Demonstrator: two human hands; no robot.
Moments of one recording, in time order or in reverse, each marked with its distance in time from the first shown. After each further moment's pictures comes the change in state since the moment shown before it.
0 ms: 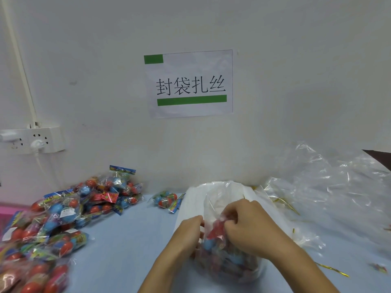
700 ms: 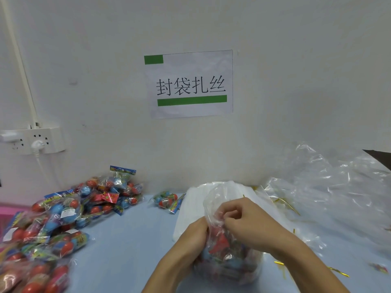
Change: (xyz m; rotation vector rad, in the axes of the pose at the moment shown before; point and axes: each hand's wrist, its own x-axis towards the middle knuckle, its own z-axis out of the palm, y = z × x) left_hand 0.004 -0.008 0.014 -0.125 -0.108 0.133; right_hand 0.002 -0.004 -0.007 0.323 -0.144 0.009
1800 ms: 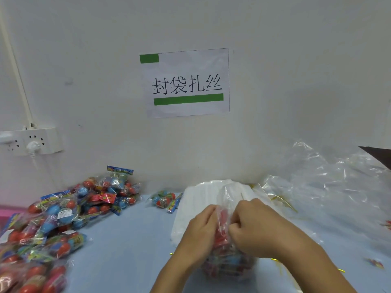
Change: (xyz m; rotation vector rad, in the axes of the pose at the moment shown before) left_hand -0.009 0.007 0.014 0.148 0.054 0.369; right_hand -0.017 -0.006 -0.013 -0.618 0.046 -0.038
